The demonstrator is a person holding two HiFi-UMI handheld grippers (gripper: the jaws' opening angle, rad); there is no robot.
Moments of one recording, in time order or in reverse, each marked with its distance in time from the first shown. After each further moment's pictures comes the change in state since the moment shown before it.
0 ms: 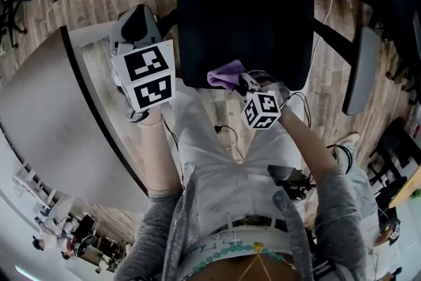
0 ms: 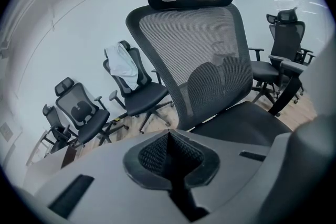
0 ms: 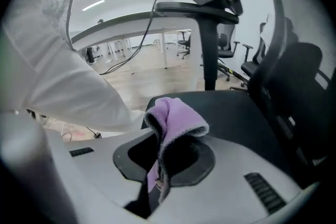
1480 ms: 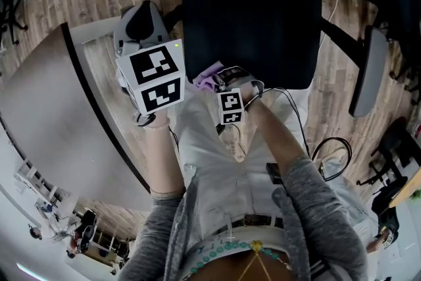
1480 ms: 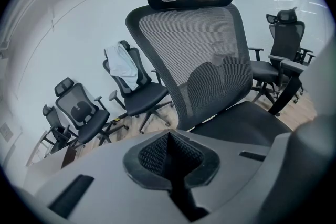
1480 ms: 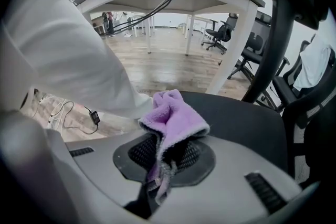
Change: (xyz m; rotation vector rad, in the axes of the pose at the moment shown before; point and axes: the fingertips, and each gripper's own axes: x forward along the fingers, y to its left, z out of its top) left arm 0.000 0.002 0.000 0.004 -0.002 -0.003; right arm 0.107 0.041 0.019 -0.297 0.164 0.075
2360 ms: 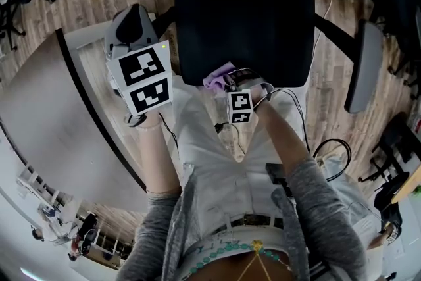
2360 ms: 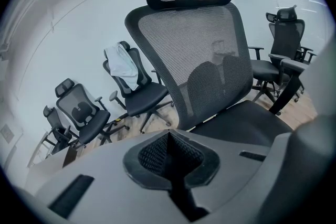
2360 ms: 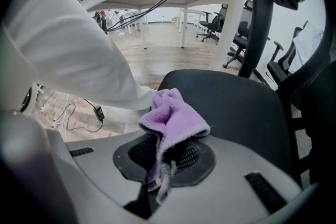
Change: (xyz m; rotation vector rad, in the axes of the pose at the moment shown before) left arm 0.000 -0.003 0.001 0.008 0.002 0.007; right arm -0.018 0.017 -0.054 0.088 0.060 0.003
